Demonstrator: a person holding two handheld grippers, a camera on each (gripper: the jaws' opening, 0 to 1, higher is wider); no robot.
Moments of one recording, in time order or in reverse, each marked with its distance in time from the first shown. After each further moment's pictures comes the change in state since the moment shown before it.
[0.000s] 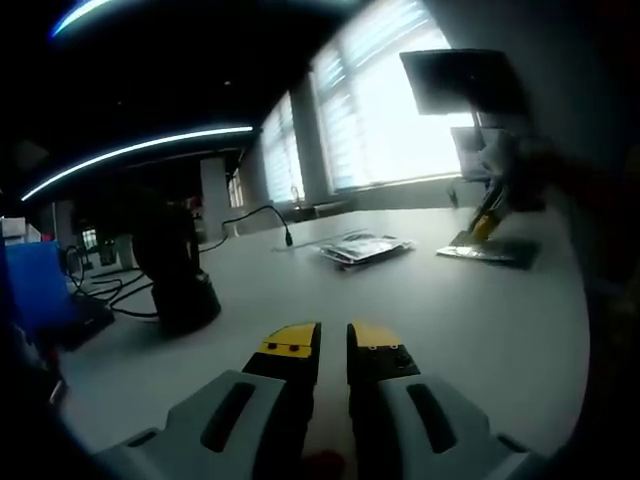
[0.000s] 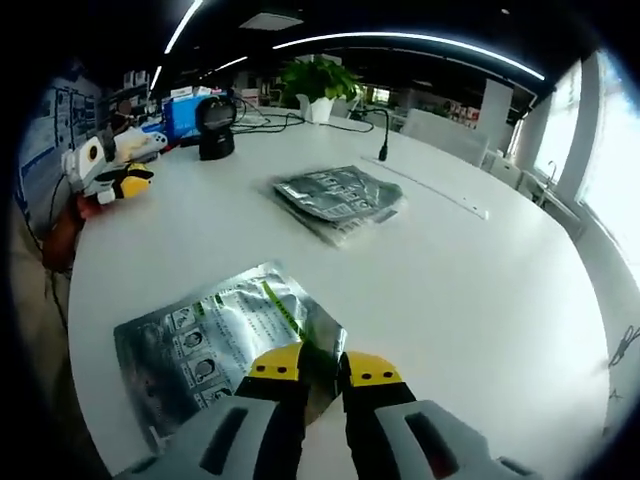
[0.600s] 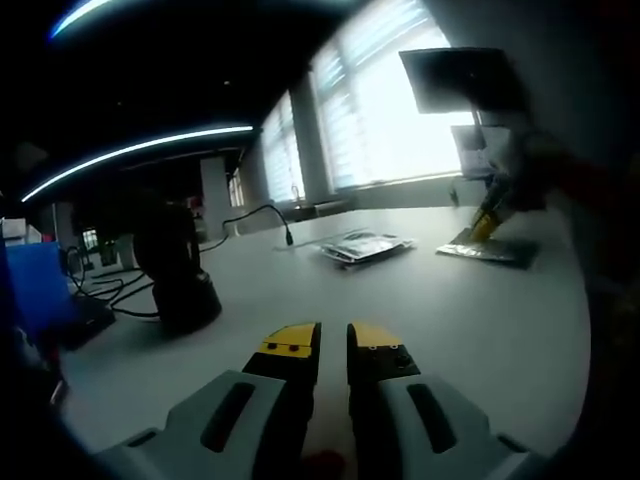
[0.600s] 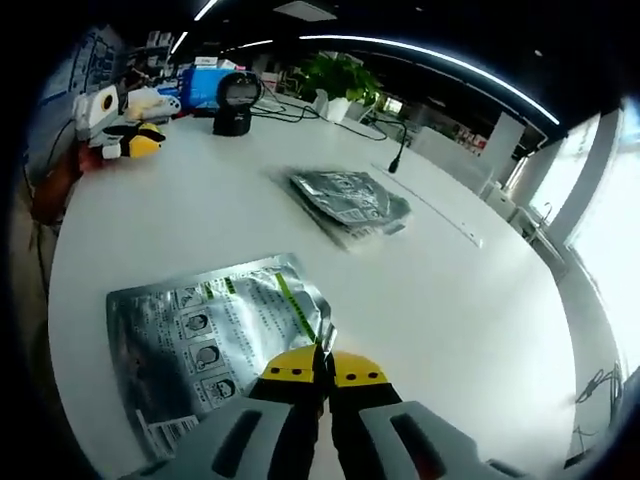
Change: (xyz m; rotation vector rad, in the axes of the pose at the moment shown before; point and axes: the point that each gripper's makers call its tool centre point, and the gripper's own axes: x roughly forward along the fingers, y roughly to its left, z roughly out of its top) left arm 0.001 0.001 -0.001 0.003 0.003 0.004; right arm 0.000 0.004 0.004 -0.153 0.014 -0.078
